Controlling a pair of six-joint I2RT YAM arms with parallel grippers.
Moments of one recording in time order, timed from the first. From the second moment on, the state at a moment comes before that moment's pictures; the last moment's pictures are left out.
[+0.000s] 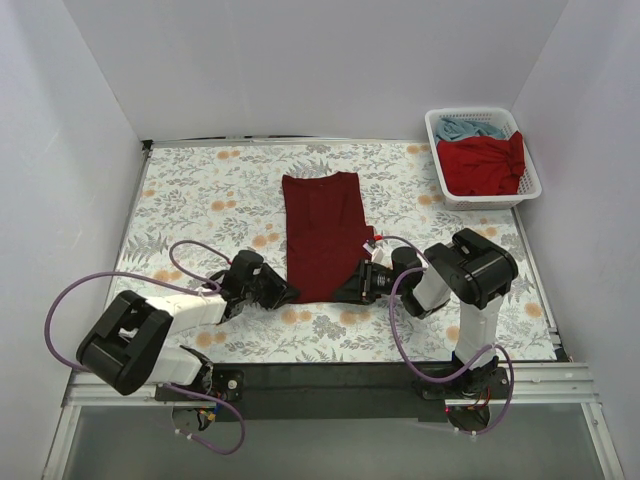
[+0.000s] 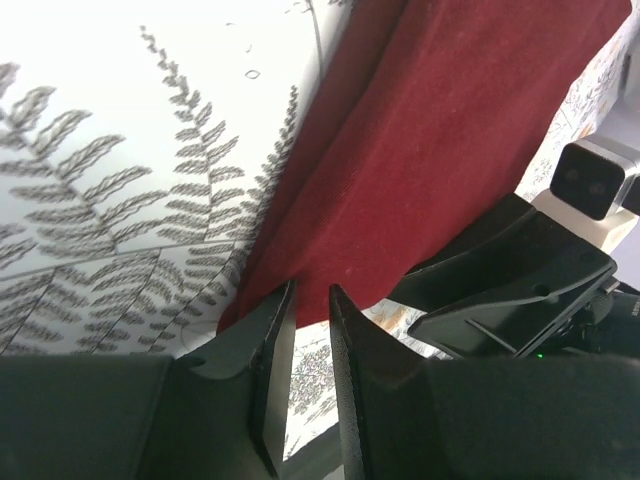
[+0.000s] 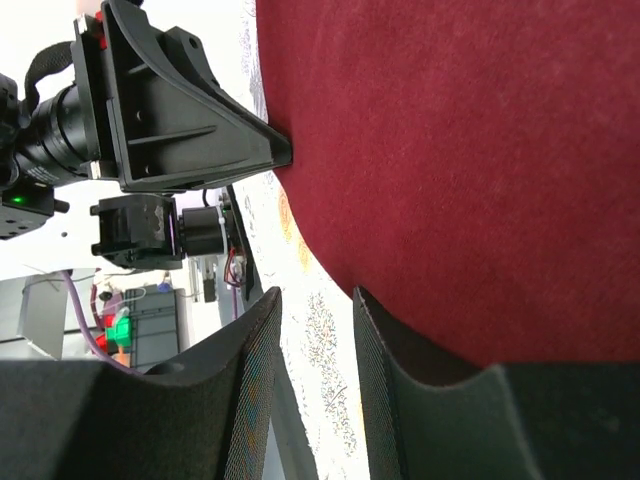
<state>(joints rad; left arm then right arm) -0.55 1.35 0.38 0.18 0.19 -1.28 0.56 1.94 0.40 1.13 -0.82 1.06</state>
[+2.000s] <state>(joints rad) -0.25 1.81 0.66 0.50 0.38 -1.24 0.26 2.12 0.75 1.05 -0.69 1.09</state>
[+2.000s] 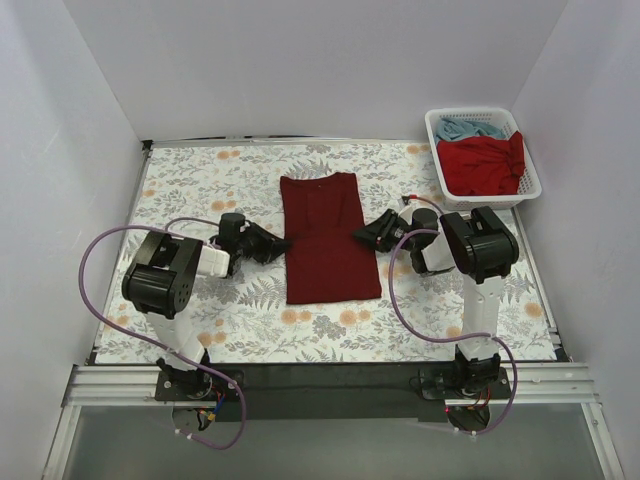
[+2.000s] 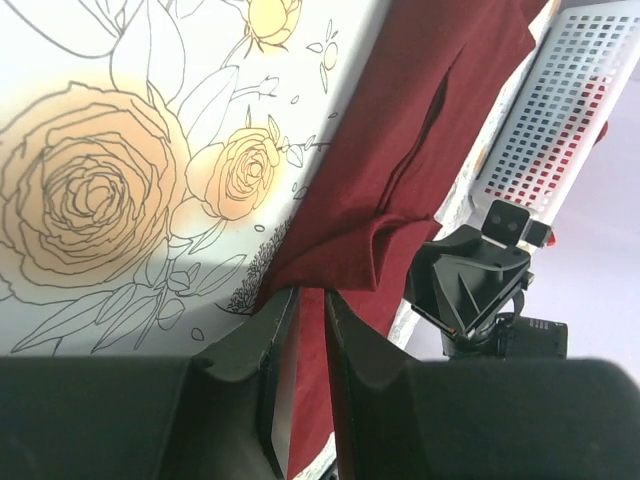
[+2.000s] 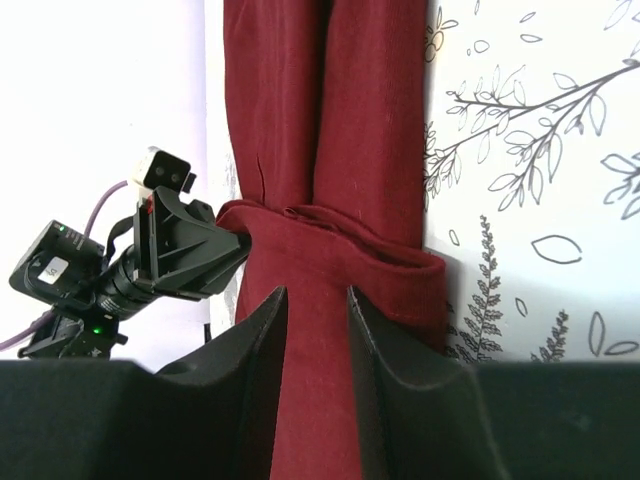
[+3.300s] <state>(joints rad) -0.70 1.33 0.81 -0.52 -0.07 -0.89 0.61 1.40 0.76 -0.46 -0.11 0.37</state>
